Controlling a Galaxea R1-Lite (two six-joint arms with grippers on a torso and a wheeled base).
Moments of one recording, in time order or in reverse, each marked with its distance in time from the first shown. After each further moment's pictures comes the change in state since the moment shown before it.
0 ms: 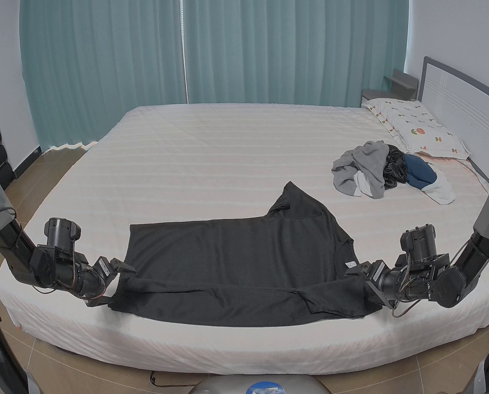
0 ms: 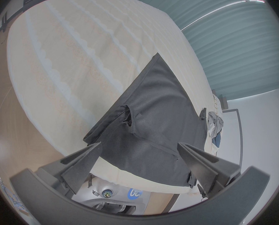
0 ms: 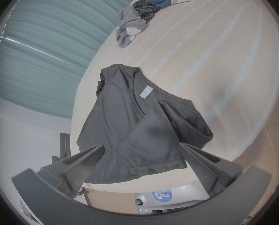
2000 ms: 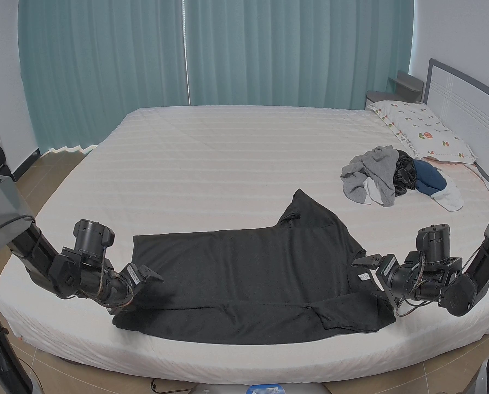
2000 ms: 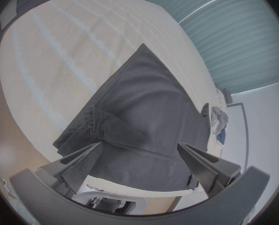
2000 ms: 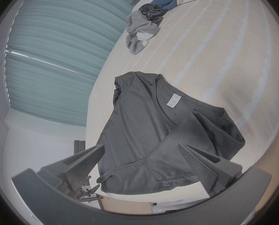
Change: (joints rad) left arm -0.248 0.003 -0.002 0.026 0.166 -0.119; right arm -0.018 -0.049 0.118 -0.179 0.048 0.080
